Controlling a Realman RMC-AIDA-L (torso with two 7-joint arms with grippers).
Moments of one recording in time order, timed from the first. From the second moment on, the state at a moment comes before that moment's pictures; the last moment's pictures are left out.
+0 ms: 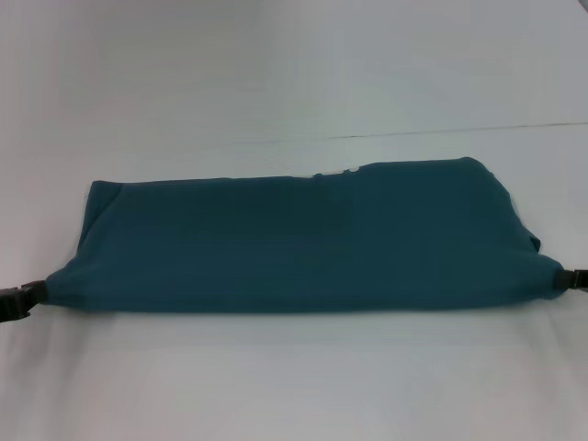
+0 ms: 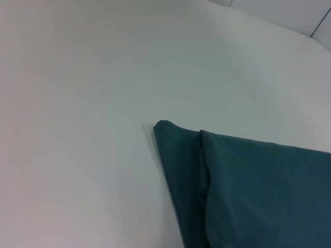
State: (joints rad) left arm -0.41 -2.16 0.51 0.90 2.24 1.15 -1.94; right arm 0.44 1.94 -0.35 -0.60 -2.28 -1.33 2.02
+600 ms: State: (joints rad) left arm -0.39 -2.15 0.34 0.91 2.23 1.43 -1.94; right arm 0.41 1.93 -0.32 -0.64 -2.20 -1.46 1.98
